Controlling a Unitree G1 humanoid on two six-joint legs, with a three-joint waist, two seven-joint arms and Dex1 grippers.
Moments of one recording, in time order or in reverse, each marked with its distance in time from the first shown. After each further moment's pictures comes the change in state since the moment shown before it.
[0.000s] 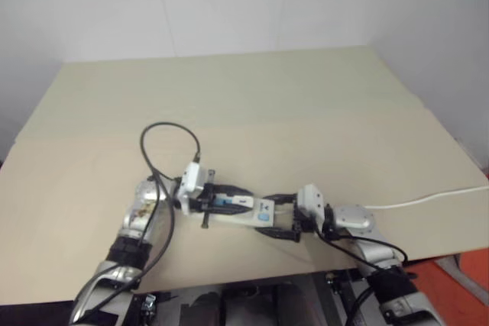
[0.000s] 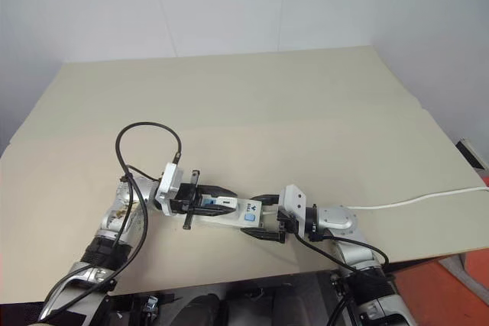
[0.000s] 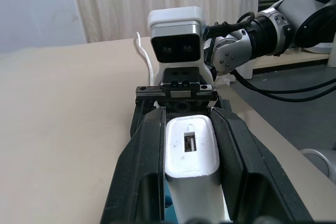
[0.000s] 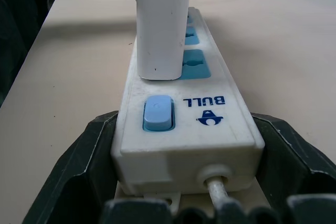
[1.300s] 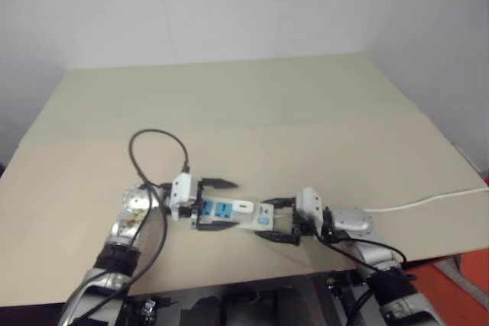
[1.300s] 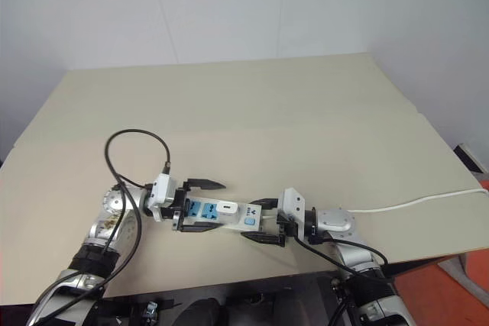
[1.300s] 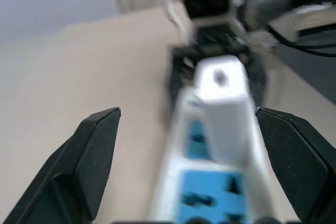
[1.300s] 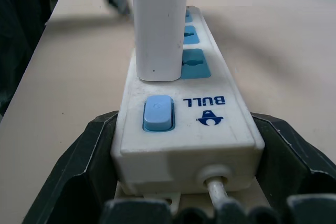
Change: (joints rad) left arm 0.051 0.093 0.065 -0.065 0.072 -0.109 0.112; right arm 0.008 -0.003 0.010 0.013 0.001 -0.015 0.003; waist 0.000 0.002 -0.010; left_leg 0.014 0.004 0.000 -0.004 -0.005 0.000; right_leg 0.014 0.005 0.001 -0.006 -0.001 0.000
